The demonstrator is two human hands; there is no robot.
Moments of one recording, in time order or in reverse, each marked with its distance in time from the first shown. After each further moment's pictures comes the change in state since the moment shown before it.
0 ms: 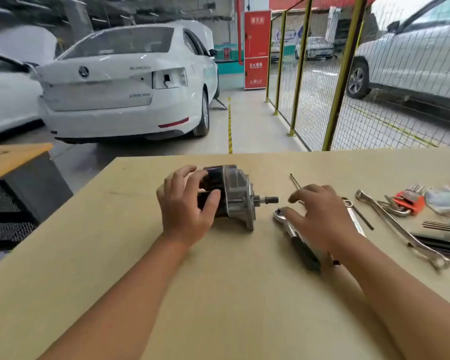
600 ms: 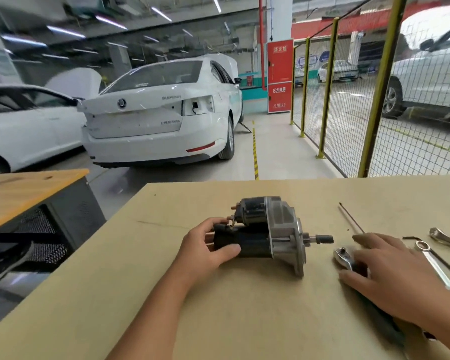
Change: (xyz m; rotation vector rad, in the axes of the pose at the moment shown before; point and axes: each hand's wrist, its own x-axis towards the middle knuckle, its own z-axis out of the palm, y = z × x) left_hand -0.006 -0.072 -0.011 -0.586 -0.520 -0.525; right_hand -0.001 0.018 0.013 -0.361 -0.291 0.016
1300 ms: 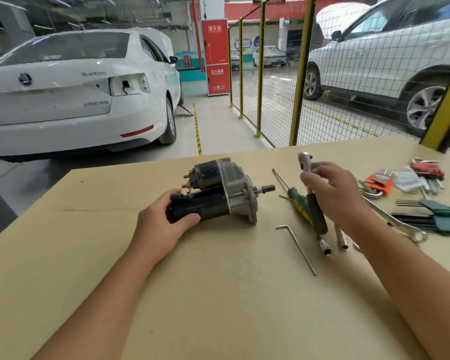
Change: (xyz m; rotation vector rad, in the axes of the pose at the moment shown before) left_hand 0.000 0.009 0.034 0.224 0.096 0.118; right_hand -0.003 0.015 -0.036 0.884 0.479 0.204
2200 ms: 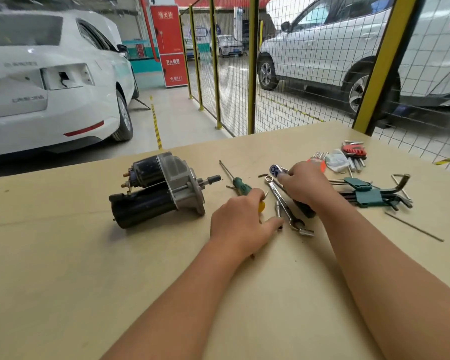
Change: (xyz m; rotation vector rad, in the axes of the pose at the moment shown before) left_hand -0.053 0.162 0.168 0.330 -0.351 0.320; right_hand 0.023 0.060 -0.055 -0.566 -0.051 0.305
